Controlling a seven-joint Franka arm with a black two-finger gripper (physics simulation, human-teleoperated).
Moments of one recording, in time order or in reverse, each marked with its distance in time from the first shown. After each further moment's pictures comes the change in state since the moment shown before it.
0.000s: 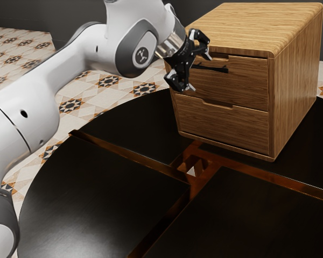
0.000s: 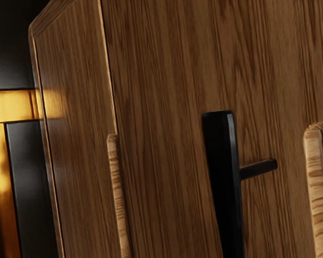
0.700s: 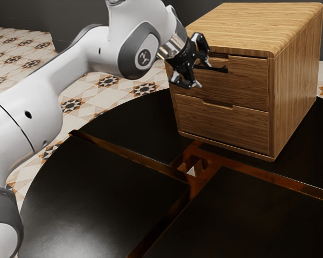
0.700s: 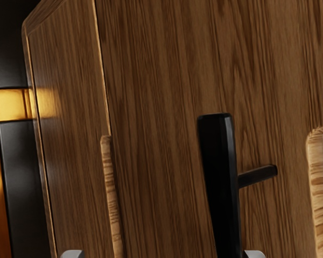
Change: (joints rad) arm 0.000 0.019 0.000 0.010 0.000 0.018 -0.005
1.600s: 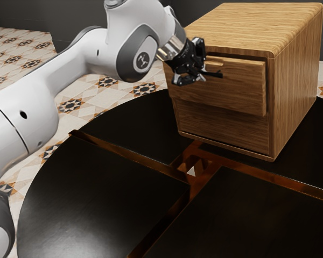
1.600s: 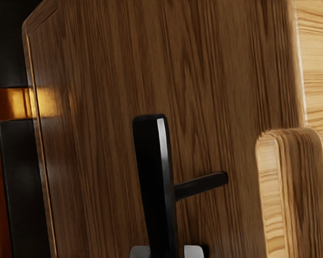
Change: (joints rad) arm -0.006 -0.045 0.011 -0.071 -0.004 0.042 -0.004
